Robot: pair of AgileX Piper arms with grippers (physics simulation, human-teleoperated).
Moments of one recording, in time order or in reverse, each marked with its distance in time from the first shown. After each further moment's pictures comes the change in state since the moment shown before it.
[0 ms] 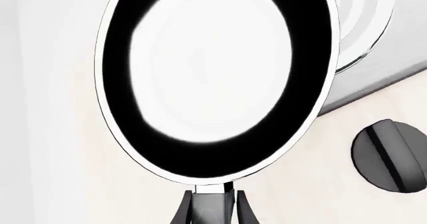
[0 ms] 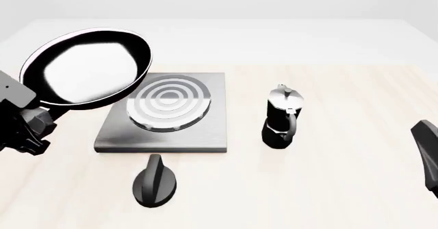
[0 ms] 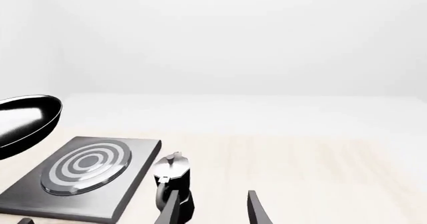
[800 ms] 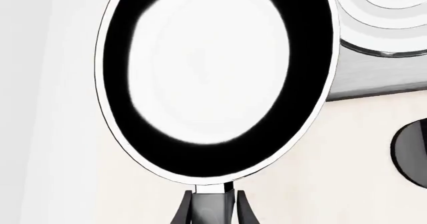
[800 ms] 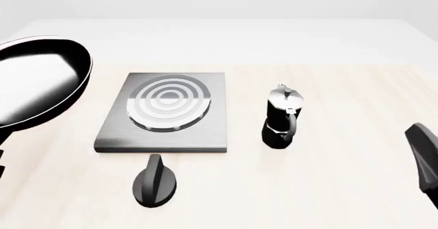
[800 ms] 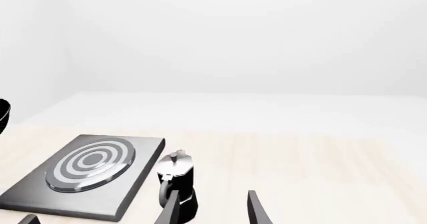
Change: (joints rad) left arm 0.287 -0.262 0.104 0.141 -0.068; right arm 0.018 0.000 0.027 -0.027 0.006
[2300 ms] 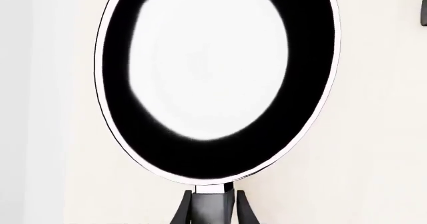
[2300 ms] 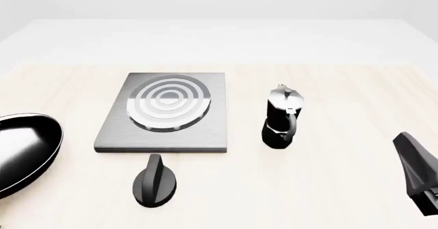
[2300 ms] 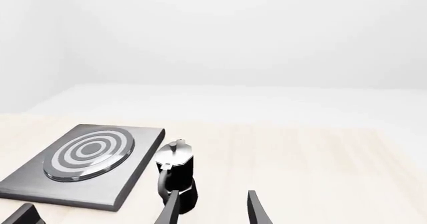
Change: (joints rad) left arm 0.418 0.266 0.336 -0.421 0.167; right arm 0.008 0.002 0.059 -0.031 -0.006
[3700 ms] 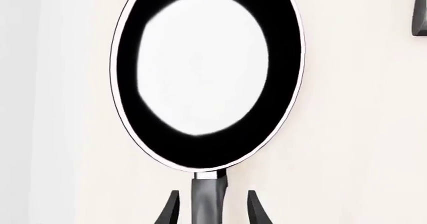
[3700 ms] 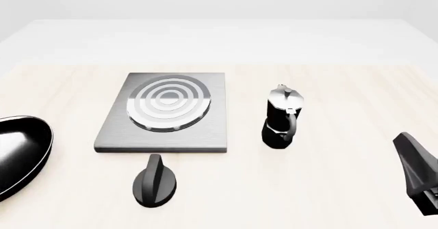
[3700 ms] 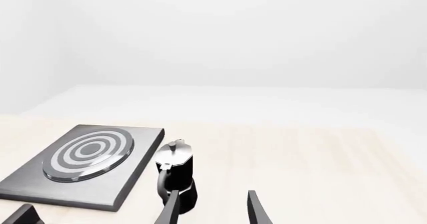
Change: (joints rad) left arm -0.003 -0.055 -0.051 0.091 0.039; right arm -0.004 -0.001 0.003 -0.002 0.003
